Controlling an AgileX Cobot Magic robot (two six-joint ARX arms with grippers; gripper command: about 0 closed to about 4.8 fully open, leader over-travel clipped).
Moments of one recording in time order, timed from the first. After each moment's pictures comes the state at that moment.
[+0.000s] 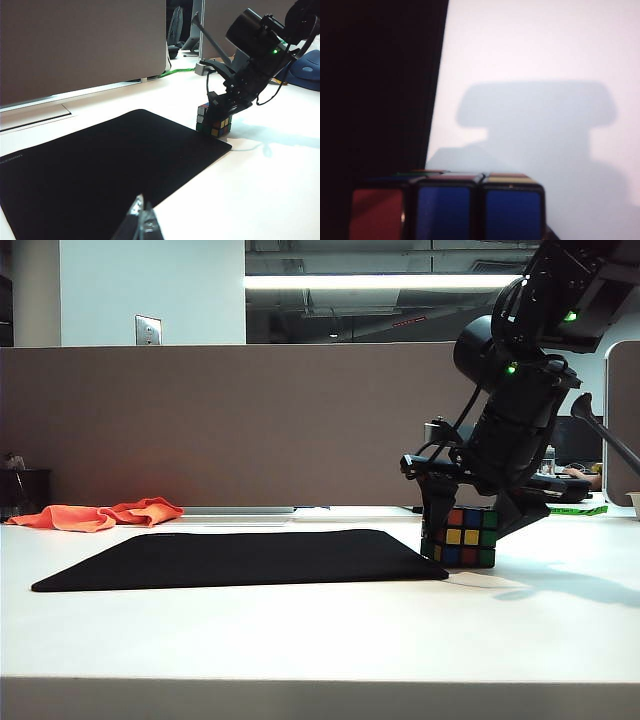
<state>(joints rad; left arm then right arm) 0.02 0.00 0.00 0.06 0.69 0.05 0.32 1.88 1.23 -0.26 -0.07 0.18</state>
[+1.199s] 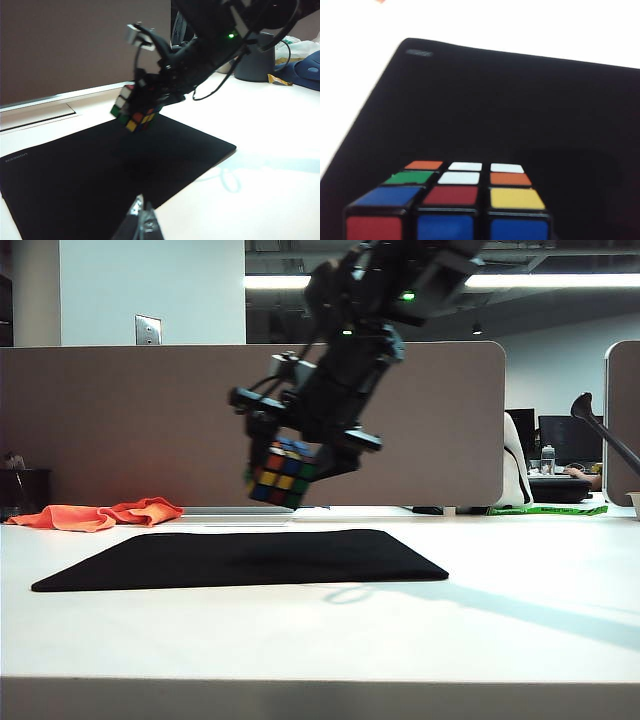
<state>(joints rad) 0.02 0.00 0.00 0.06 0.67 0.05 0.63 2.06 1.60 -0.14 -0.08 0.29</state>
